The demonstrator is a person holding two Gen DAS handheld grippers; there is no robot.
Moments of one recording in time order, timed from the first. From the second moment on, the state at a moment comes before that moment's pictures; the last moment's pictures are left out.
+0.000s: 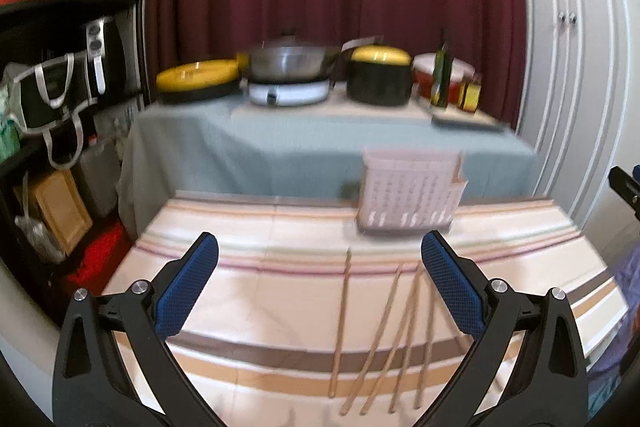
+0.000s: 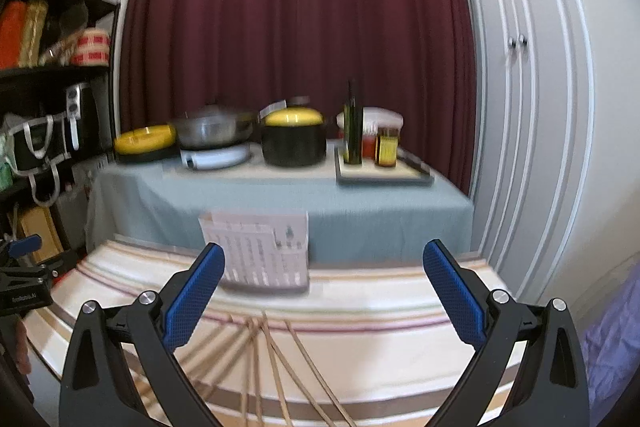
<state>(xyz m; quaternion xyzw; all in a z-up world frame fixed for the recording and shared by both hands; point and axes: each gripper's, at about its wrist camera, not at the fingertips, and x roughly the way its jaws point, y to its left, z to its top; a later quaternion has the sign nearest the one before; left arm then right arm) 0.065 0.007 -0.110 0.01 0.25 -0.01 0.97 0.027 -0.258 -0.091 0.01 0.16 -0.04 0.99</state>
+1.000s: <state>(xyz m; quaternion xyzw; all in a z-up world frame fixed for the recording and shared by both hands) 0.078 0.011 -0.285 0.04 0.36 -0.02 0.93 0.054 -0.292 -0.238 0.05 0.28 -0.04 0.96</state>
